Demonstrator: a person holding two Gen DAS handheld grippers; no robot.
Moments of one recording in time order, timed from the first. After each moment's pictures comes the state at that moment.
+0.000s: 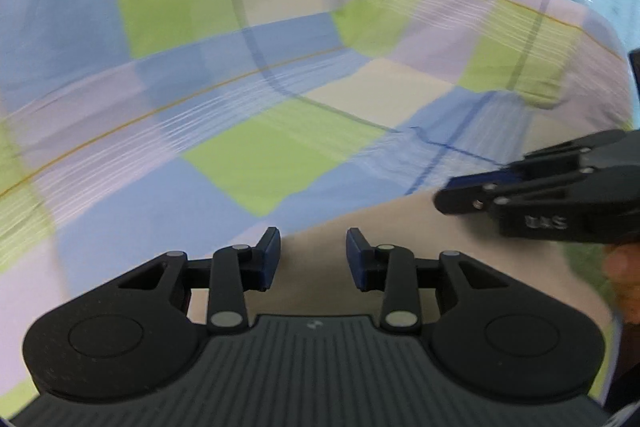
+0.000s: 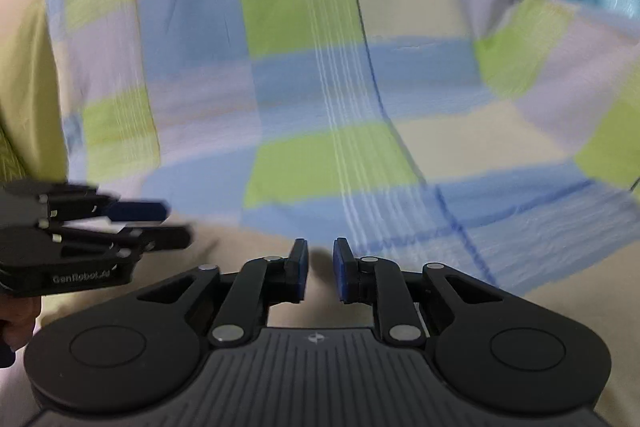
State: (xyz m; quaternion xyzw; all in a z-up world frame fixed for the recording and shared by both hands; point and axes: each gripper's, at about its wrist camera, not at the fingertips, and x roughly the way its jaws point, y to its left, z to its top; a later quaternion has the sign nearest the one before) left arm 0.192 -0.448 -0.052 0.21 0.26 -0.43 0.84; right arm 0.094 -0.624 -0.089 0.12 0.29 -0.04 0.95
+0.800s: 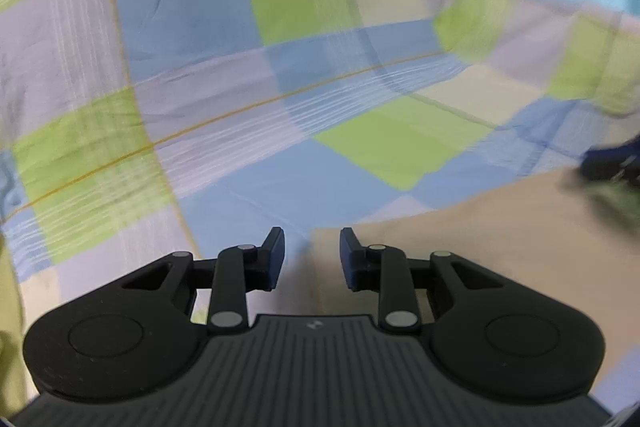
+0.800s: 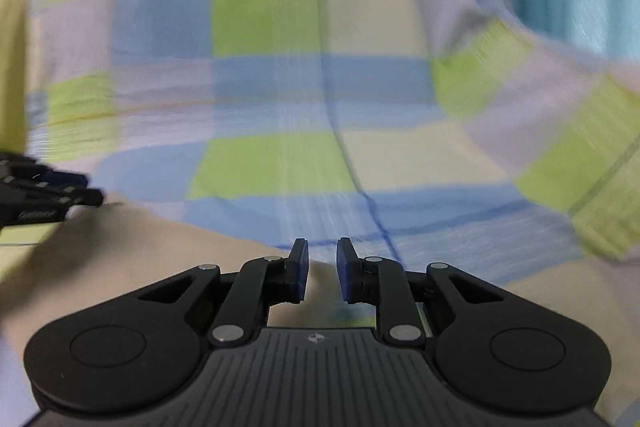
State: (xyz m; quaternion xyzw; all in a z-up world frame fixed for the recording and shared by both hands) left arm 0.218 -0.369 -0.043 0.20 0.25 -0.34 0.89; right arm 0.066 -0.614 -0.074 0.06 0.26 -0.06 0.96
